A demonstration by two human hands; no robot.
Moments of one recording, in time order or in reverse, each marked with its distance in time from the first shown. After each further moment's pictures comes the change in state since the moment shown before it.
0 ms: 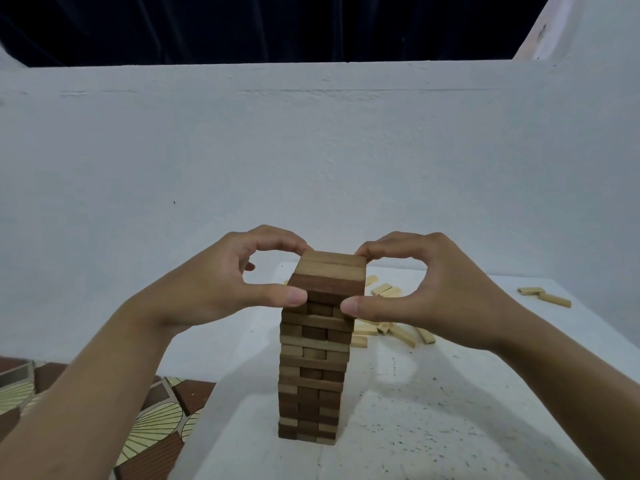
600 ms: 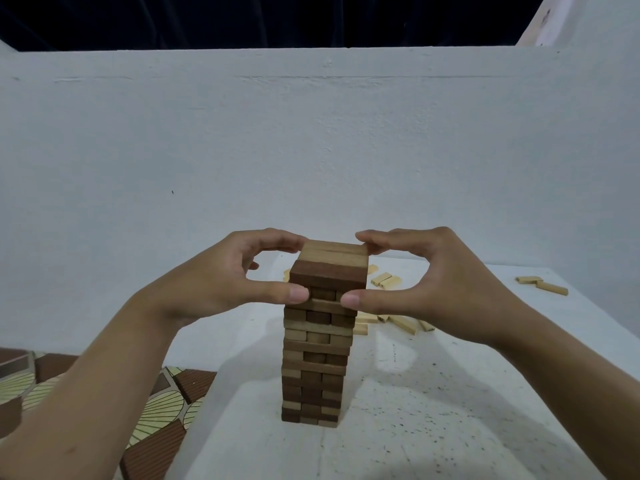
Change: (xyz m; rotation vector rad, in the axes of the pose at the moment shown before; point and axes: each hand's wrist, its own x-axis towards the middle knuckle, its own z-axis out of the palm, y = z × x) left_hand -0.002 -0.015 0.005 -0.024 -0.052 -0.041; right_hand -0.007 0.005 0.008 -0.032 0.043 0.079
